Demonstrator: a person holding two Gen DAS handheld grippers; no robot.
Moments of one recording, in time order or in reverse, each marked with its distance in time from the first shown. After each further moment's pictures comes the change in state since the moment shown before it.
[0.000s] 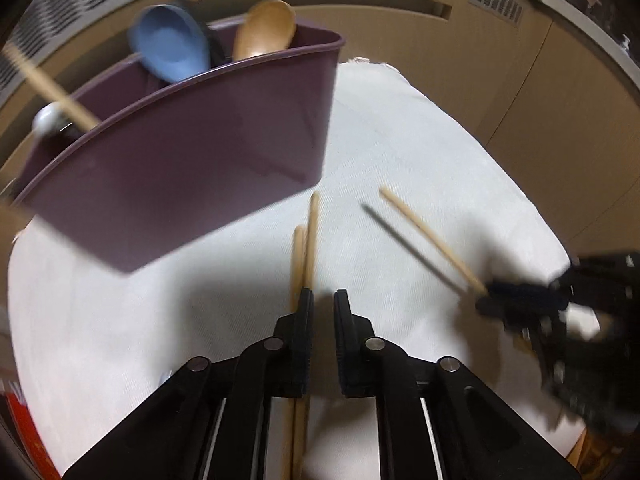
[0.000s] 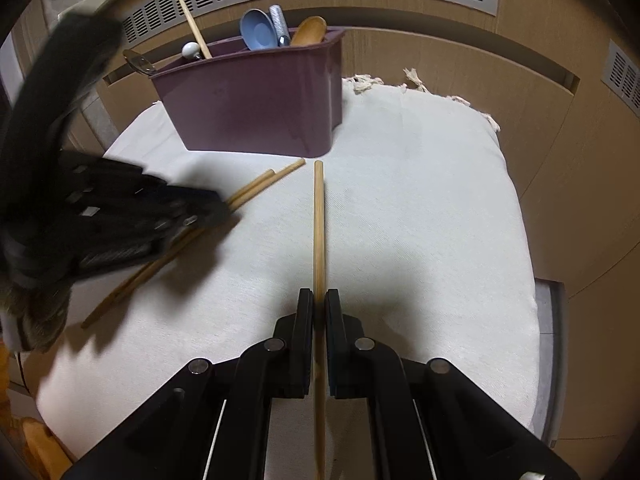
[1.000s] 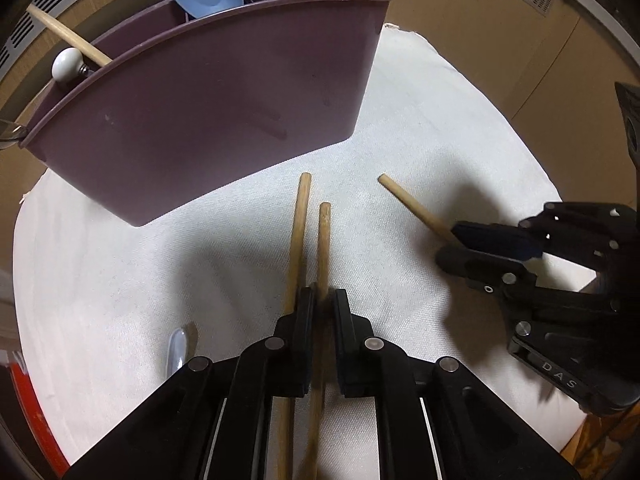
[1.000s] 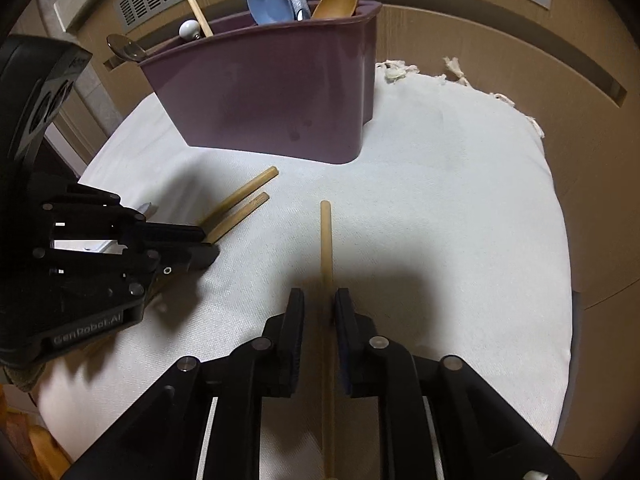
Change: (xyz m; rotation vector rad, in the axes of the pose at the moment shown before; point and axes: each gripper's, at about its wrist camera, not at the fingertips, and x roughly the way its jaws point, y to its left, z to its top) left arm -0.012 0.016 -0.021 -0.064 0.129 0.036; right arm 0.035 0.010 0.039 -0.046 0.082 0.062
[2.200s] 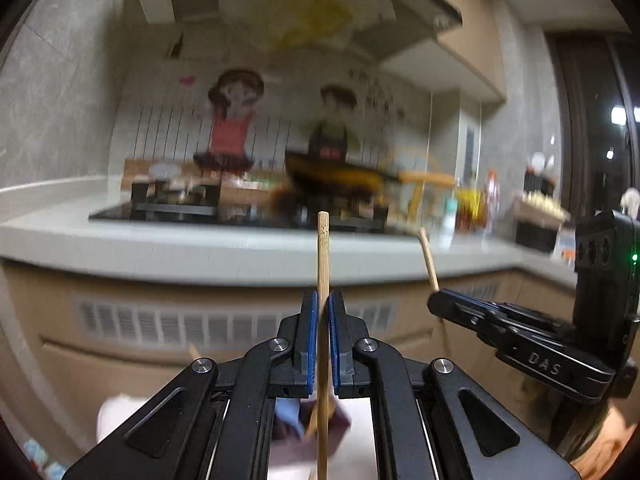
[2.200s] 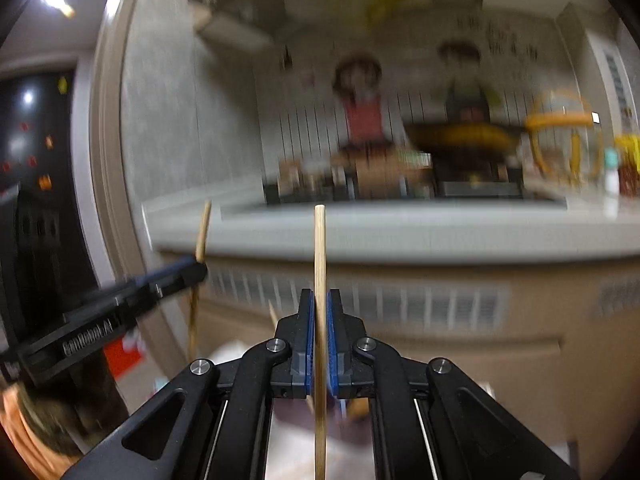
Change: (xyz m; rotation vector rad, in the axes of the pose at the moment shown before) left arm -0.324 0.043 0.017 -0.125 -1.070 -0.028; right arm -0.259 0.035 0.107 -0.043 -0.846 0.084
